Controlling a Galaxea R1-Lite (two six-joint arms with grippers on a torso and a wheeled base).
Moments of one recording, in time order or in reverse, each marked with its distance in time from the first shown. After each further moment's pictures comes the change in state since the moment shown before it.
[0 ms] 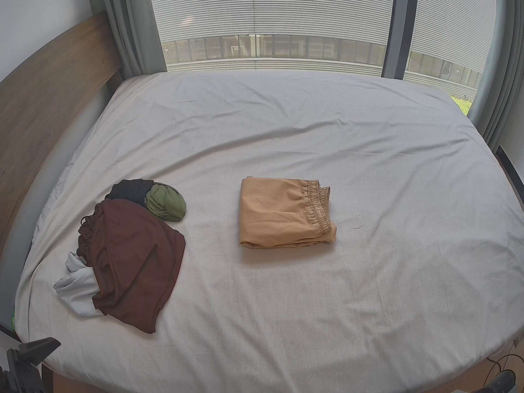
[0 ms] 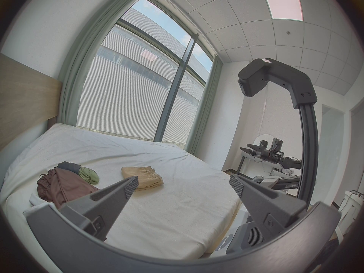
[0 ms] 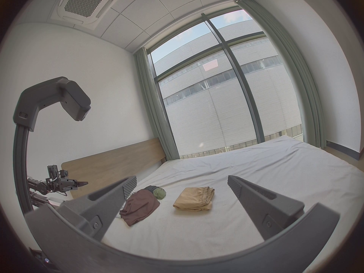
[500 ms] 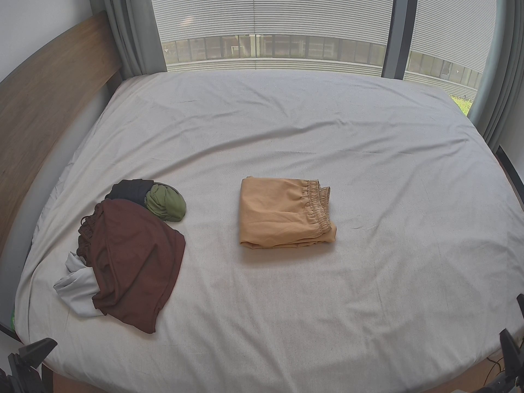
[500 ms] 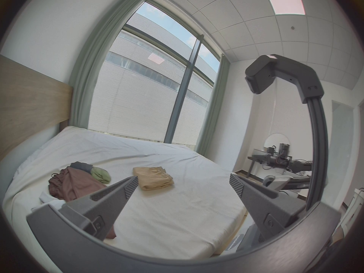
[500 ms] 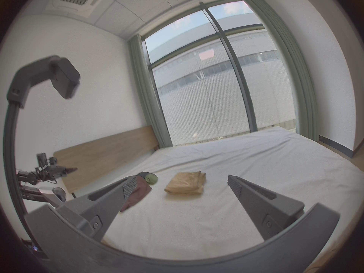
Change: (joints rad) left arm 0.065 -0.084 0.013 0.067 0.029 0.005; right arm -0.018 -0.019 0.131 0.013 -0.021 -0.050
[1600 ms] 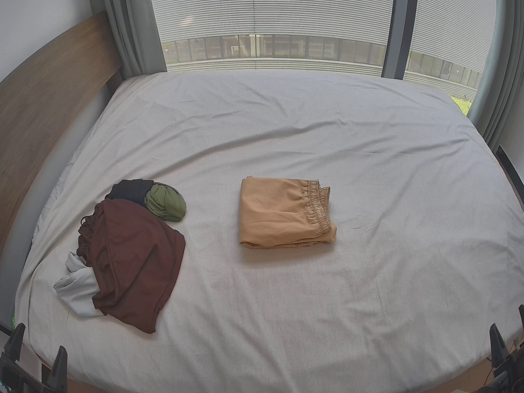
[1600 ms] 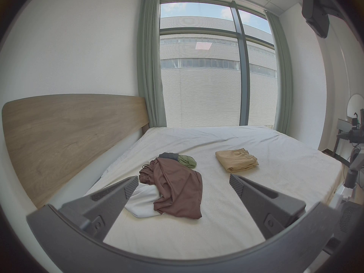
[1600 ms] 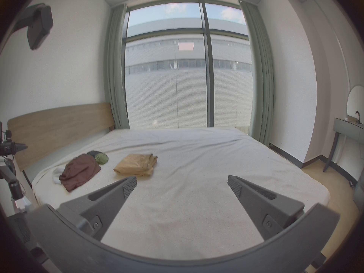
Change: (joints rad) left arm 0.180 -0.079 0.001 0.260 0.533 0.241; right arm -0.046 -0.069 0.058 0.176 -0.333 -0.200
